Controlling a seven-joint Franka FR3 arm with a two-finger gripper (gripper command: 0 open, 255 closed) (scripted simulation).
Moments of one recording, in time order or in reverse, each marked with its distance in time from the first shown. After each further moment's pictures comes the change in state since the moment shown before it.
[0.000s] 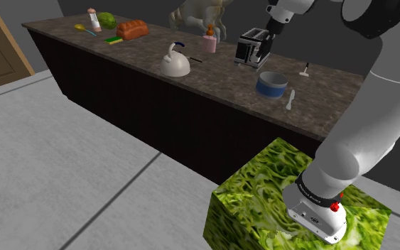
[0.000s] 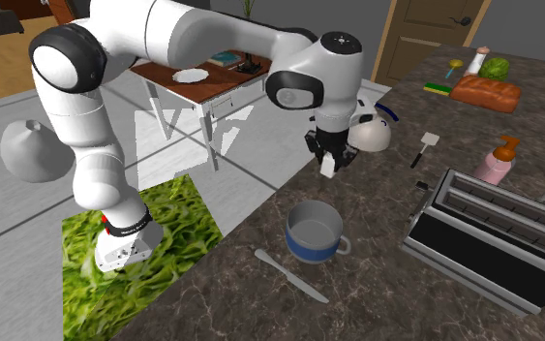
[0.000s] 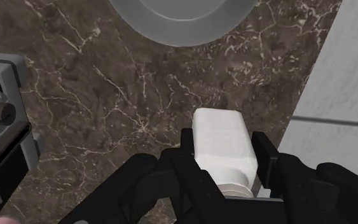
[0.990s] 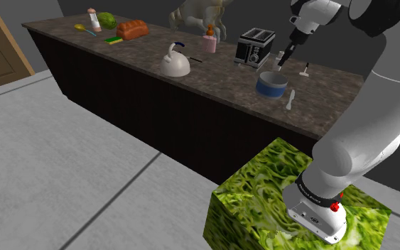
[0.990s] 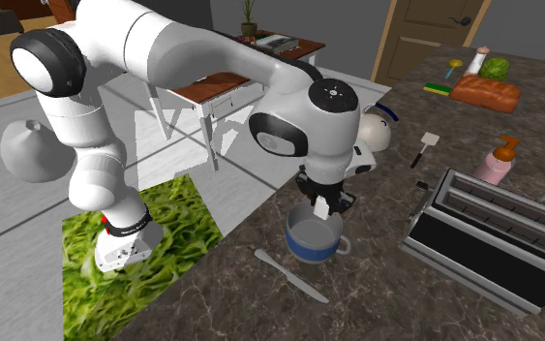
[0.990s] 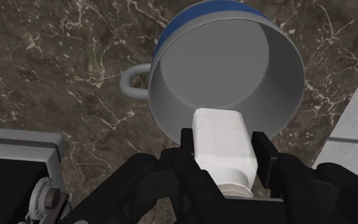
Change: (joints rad) arm -0.118 -0.008 -0.088 -0.093 0.030 0.024 -0.237
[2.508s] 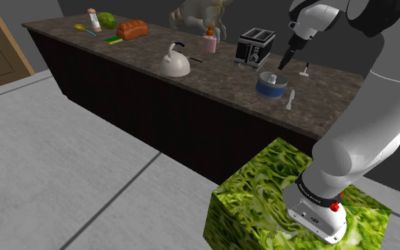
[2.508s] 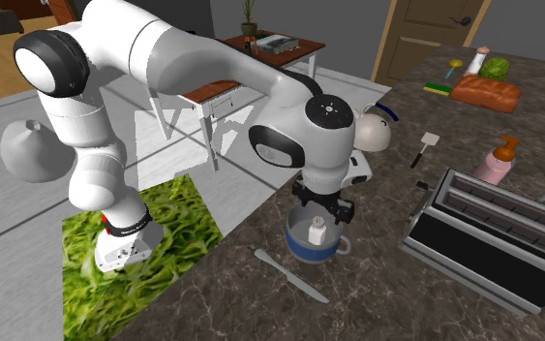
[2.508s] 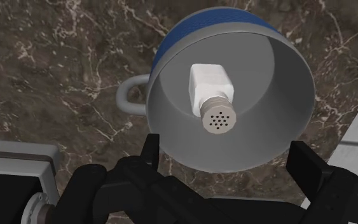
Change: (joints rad) arm -0.005 0.013 0.000 -0.043 0.017 0.050 -0.029
